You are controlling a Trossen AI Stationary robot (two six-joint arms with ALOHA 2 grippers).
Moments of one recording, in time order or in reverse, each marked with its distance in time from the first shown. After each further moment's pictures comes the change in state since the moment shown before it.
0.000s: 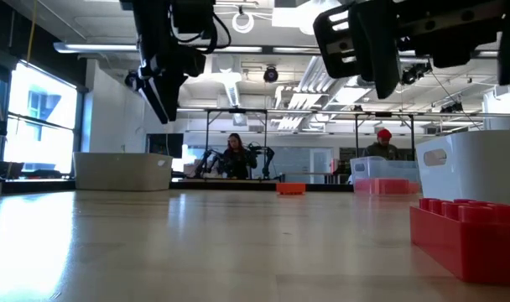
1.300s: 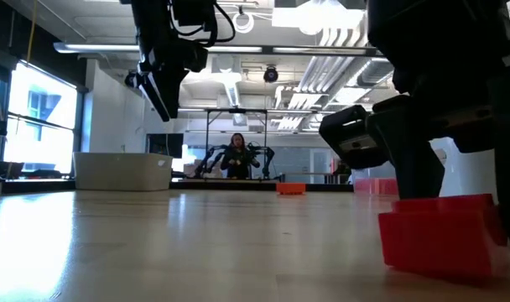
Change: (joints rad) left arm -0.085 0.000 -0.001 0.007 -0.012 -0.050; right arm 0.018 0.197 0.000 0.064 -0.001 0.263
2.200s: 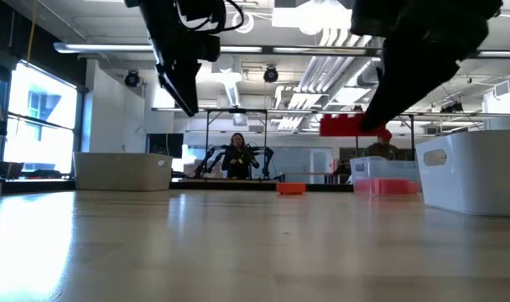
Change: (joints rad) left arm 0.000 0.000 0.000 0.165 -0.003 0.234; right arm 0.007 -0.306 -0.001 -0.487 0.777 0.765
